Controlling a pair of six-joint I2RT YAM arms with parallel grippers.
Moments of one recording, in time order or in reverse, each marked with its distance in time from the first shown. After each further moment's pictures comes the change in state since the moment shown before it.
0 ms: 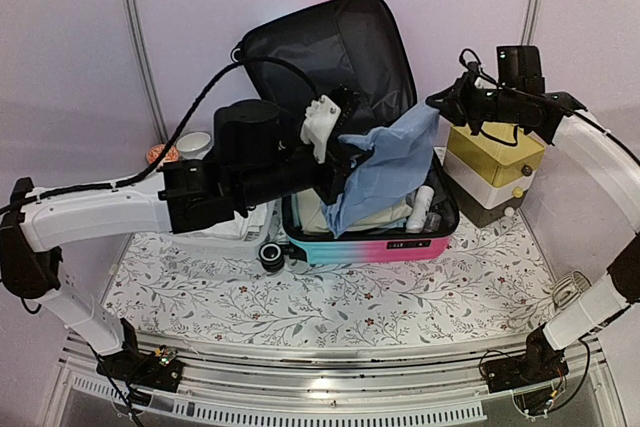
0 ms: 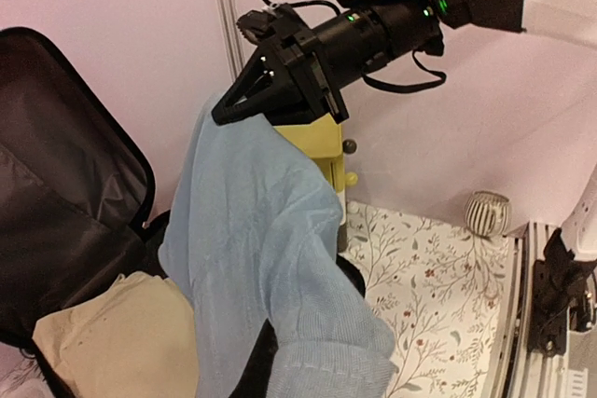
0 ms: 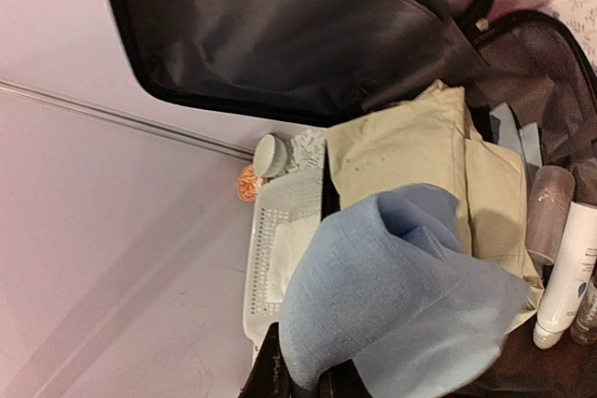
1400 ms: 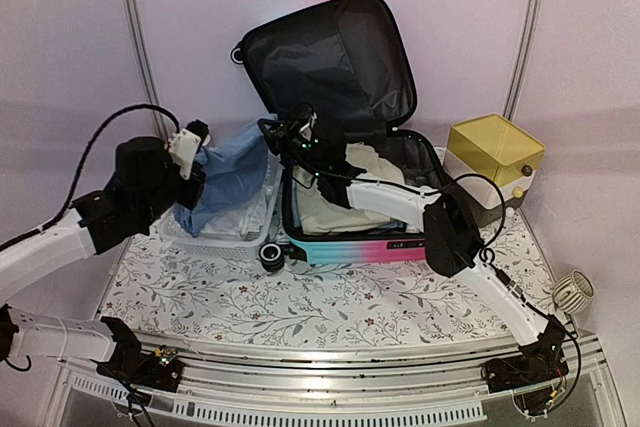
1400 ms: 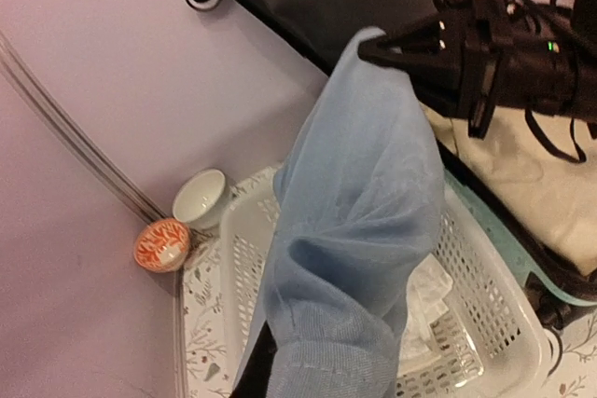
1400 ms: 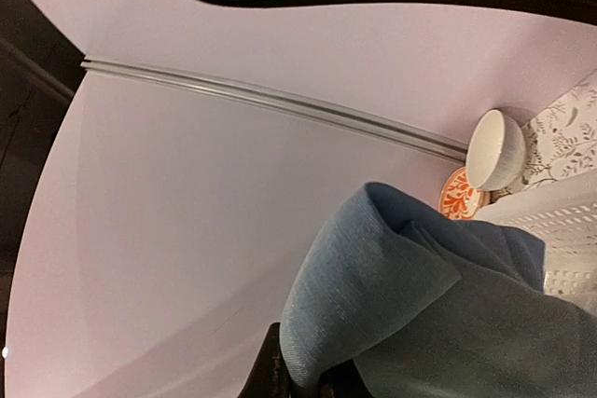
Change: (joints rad) left arm 0.513 -0.548 -0.500 -0.239 -0.360 0.198; right arm 0.475 1.260 0.967 0.989 0.248 0.441
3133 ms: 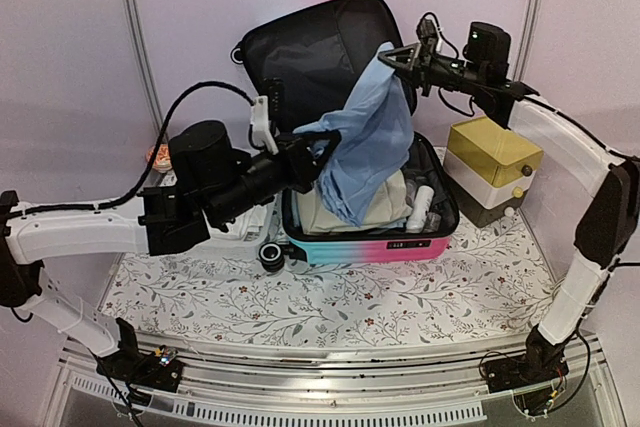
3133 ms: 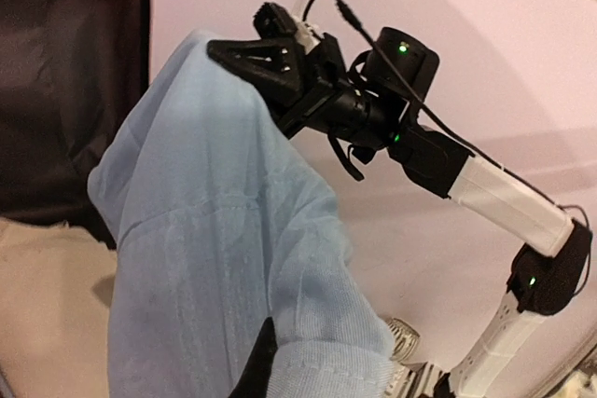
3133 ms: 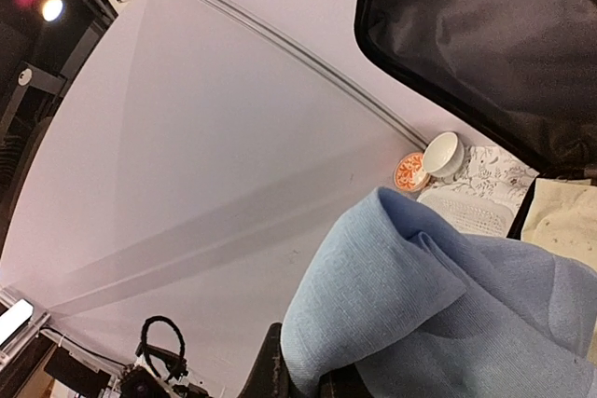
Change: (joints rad) left arm -0.502 0.393 0.268 0.550 0.293 -0.697; right arm -0.426 -1.029 -0.769 -0.489 -0.590 -0.395
